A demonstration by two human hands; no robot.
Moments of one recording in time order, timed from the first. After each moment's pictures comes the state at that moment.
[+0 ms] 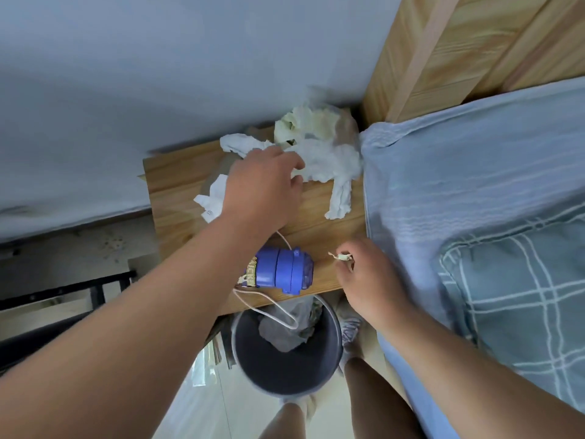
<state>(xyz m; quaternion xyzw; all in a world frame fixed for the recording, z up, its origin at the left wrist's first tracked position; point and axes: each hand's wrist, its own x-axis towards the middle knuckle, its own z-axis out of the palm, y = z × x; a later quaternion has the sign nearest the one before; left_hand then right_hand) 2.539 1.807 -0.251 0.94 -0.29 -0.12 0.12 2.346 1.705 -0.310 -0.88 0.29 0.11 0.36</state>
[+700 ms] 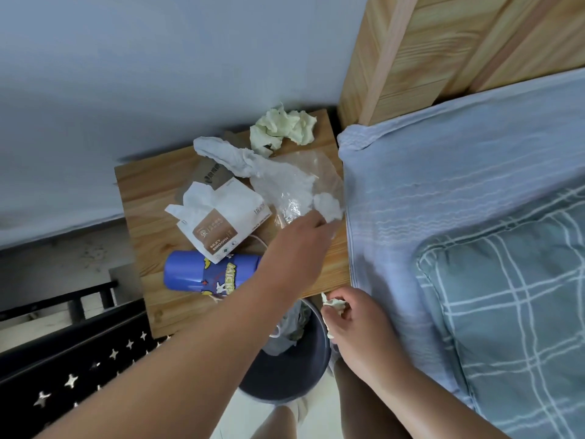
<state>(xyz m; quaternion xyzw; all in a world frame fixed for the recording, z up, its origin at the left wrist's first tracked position) 2.450 1.788 -0.301 0.86 -0.41 -0.20 0.20 2.290 1.724 -0.286 -0.75 0.40 0.19 0.48</state>
